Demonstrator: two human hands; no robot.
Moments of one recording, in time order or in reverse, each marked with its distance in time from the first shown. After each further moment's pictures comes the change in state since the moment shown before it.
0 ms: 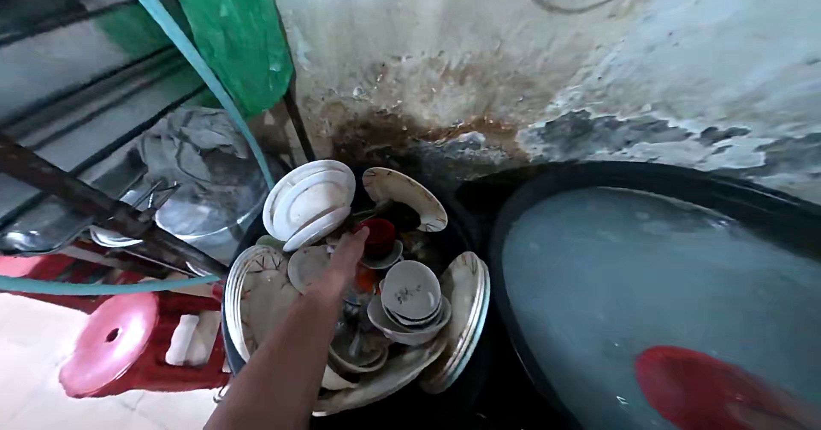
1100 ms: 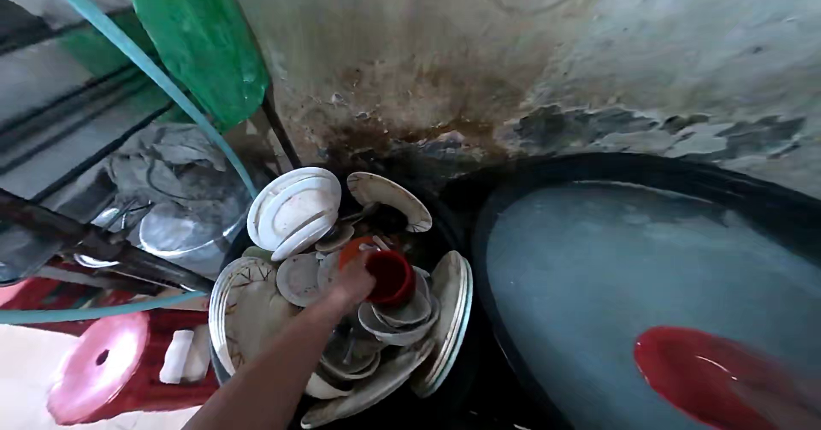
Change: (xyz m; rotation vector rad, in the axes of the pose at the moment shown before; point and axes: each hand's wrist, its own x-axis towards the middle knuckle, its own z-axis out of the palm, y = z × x) left_hand -0.033 -0.003 0.012 0.505 -0.267 0.217; right_hand -0.025 -0.037 0.001 0.074 -0.001 -0.106
